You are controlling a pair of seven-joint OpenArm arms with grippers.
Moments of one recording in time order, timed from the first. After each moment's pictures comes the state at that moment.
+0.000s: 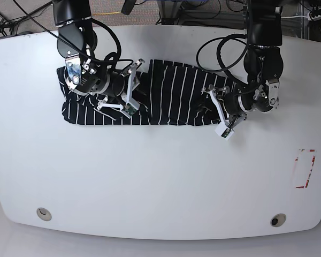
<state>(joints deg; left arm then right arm) -6.3 -8.9 -2.5 78.9 -29.3 -38.9 56.5 -3.4 13.3 -9.7 98.4 22.7 36.9 -56.5</state>
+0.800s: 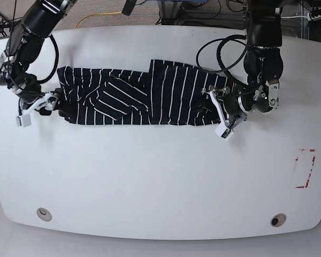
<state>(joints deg) -6.7 -8.7 -2.6 78.6 -29.0 -39.1 56.7 1.7 16.8 39.5 82.6 48.9 40.3 -70.4</state>
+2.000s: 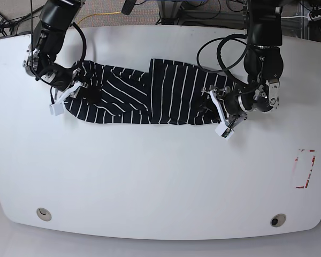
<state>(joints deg) -6.3 -8.9 -2.6 78.8 -29.3 -39.1 56.7 -1.6 11.0 31.8 74.0 58.0 39.4 -69.1</state>
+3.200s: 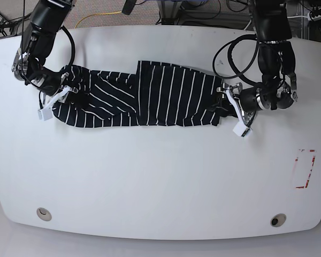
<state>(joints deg) -4.2 -10.4 -11.2 83.9 -46.9 -38.8 71.3 -1.2 15.2 31.7 76.3 58.1 36.8 -68.9</state>
